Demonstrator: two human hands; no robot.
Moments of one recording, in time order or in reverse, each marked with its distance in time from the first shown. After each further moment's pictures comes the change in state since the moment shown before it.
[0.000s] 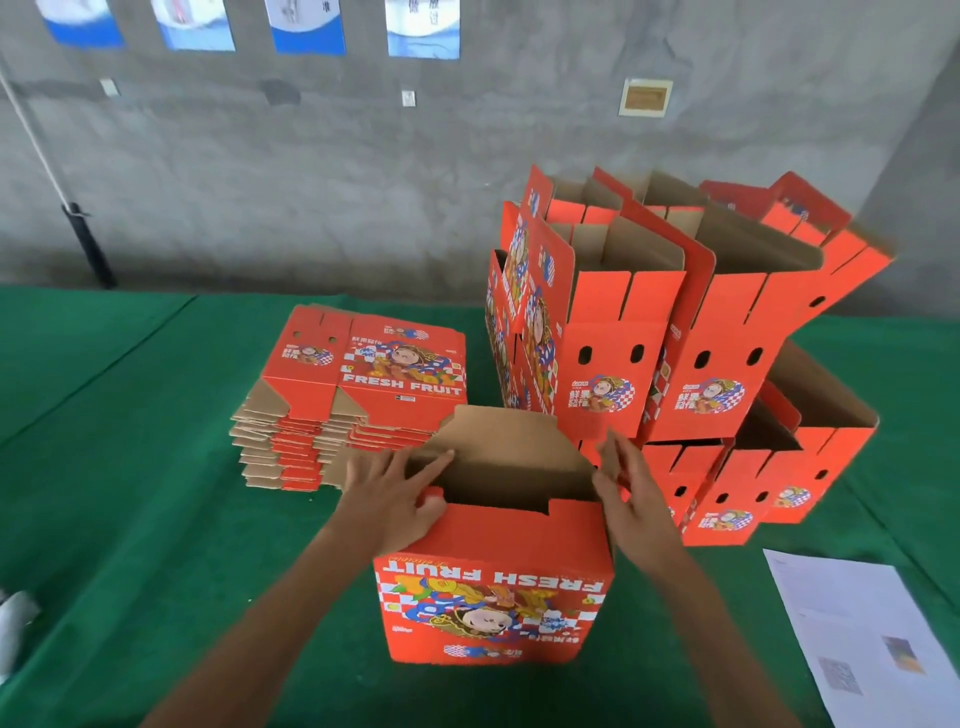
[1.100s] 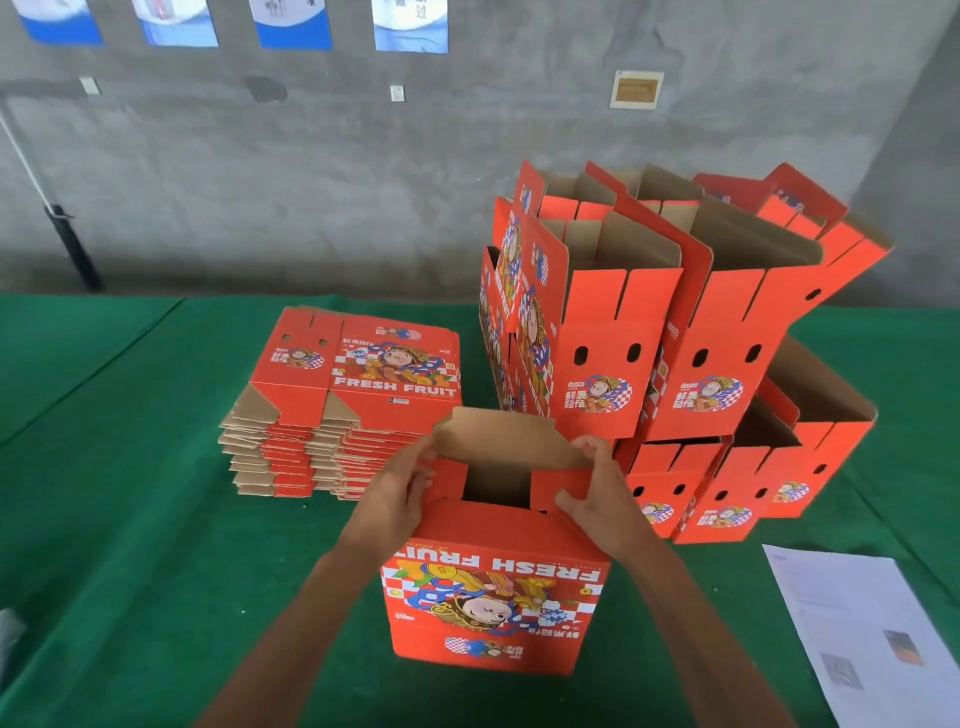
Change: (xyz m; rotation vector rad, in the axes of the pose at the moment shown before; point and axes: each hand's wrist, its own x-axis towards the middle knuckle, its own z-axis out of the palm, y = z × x) left_hand 0.010 0.010 0.013 -0.872 0.397 0.044; right_hand 0.036 0.012 0.026 -0.178 -0.091 0.035
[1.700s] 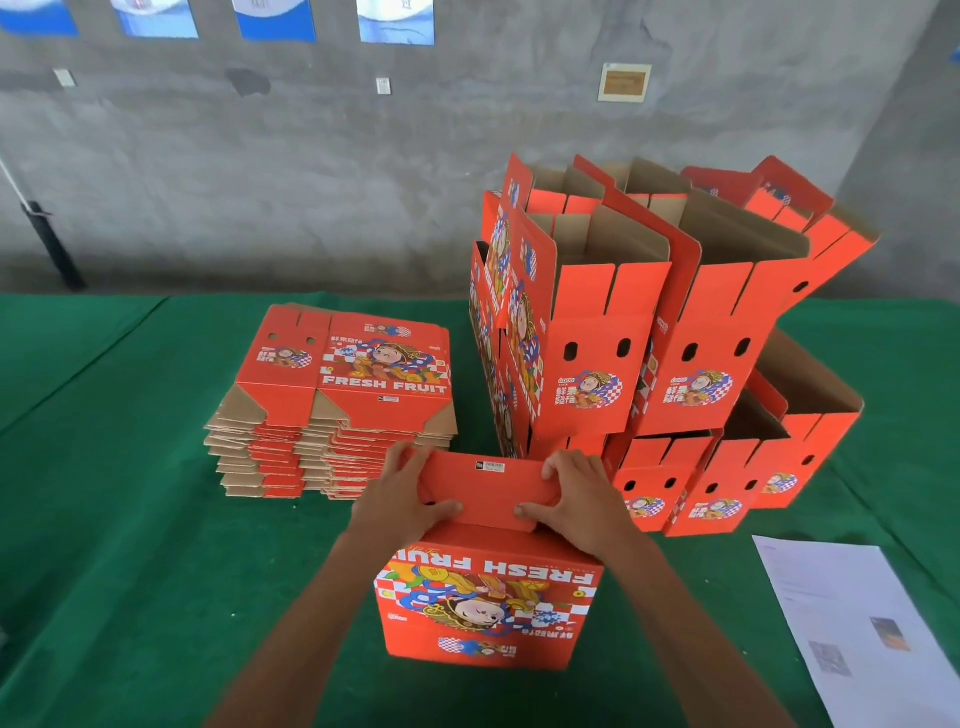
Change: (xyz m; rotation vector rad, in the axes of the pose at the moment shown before) left_hand 0.023 -0.001 0.020 0.442 -0.345 -0.278; right_hand 0.002 -0.012 0.005 -0.442 -0.101 -0.027
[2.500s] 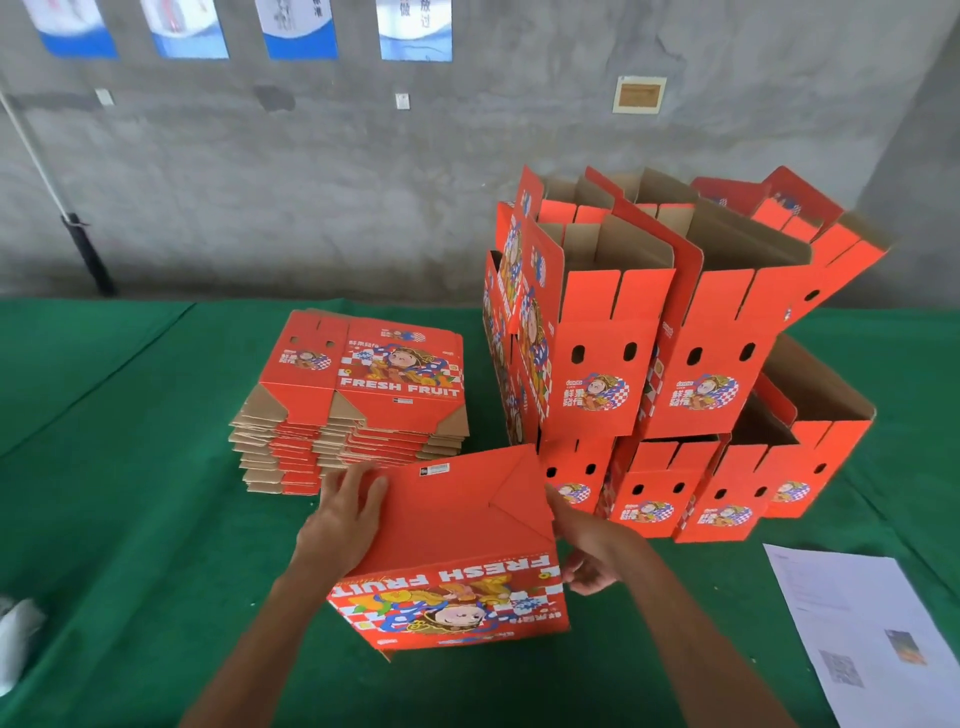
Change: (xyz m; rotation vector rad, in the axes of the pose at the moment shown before) left_hand -0.049 -0.058 -0.004 -0.280 0.235 -0.165; right_hand -0.019 -0.004 0.005 0.631 -0.655 0.761
